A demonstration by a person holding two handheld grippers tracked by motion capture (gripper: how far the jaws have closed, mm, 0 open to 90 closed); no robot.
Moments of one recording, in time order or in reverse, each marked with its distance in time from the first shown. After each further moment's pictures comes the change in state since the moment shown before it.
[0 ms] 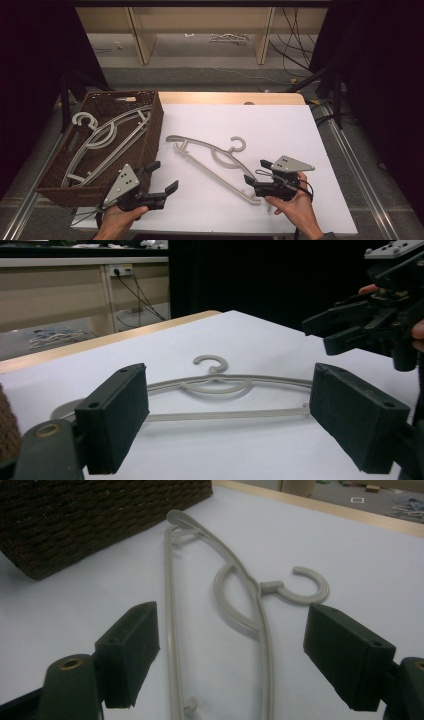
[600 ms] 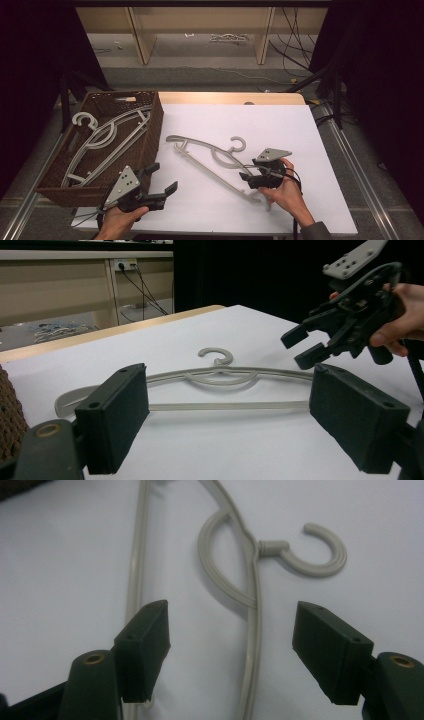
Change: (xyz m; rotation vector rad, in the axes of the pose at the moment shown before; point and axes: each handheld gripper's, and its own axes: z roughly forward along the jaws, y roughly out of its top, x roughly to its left) left arm 0.002 -0.008 0.002 -0.003 0.001 -0.010; right arm -0.018 0.004 0.046 0.223 0.013 -0.082
